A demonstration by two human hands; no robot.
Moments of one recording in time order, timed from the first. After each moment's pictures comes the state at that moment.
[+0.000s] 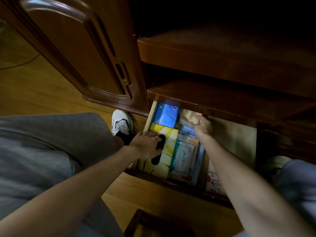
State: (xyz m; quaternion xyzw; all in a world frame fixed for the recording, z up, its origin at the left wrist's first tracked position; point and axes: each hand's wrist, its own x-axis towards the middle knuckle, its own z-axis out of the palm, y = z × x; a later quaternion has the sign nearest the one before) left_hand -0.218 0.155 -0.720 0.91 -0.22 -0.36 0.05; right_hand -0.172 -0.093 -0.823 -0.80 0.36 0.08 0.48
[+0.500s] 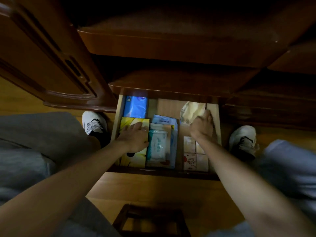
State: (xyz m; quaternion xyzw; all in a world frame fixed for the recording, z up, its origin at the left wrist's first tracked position) left_hand -0.229 0.097 -0.727 0.90 -0.27 -0.33 -0.01; right_hand -0.263 -0.172 -0.798 -0.94 0.32 0.14 0.05
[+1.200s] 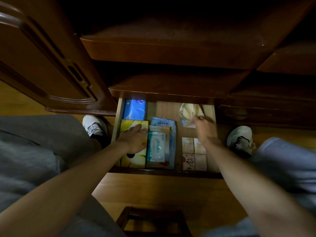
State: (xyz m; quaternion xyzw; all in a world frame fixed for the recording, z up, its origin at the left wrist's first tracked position) left_hand -0.231 0.100 -0.730 0.90 -0.27 -0.35 0.01; right_hand -0.287 -0.195 -0.774 -0.99 0.11 0.09 -0.04
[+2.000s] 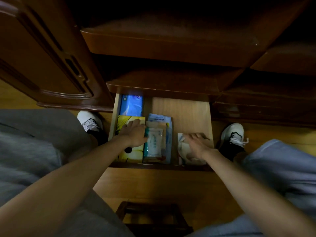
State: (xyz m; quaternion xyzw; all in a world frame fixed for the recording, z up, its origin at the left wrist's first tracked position) left_hand -0.228 0.093 -0.742 0.91 -0.25 -0.33 0.02; right_hand -0.343 -0.169 -0.758 -0.93 0.04 0.37 0.00
